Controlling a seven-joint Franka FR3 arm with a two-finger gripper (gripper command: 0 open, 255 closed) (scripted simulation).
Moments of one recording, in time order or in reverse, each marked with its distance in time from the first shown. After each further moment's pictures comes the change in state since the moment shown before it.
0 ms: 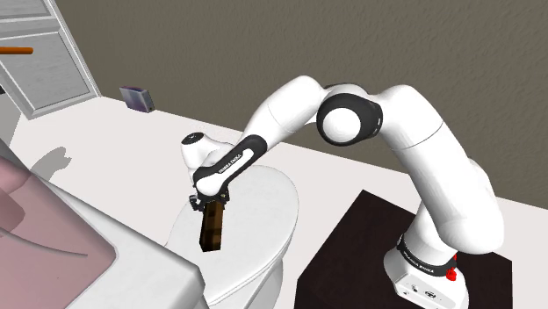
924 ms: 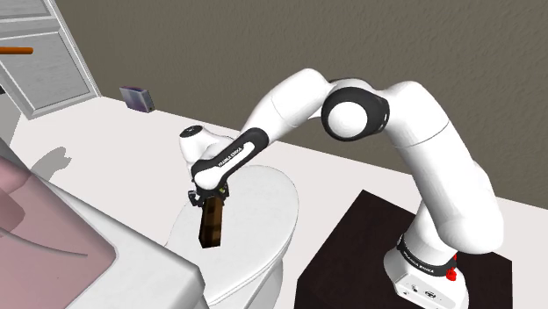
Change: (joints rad) arm -0.007 -0.047 0.008 -0.013 0.008 -0.035 -0.006
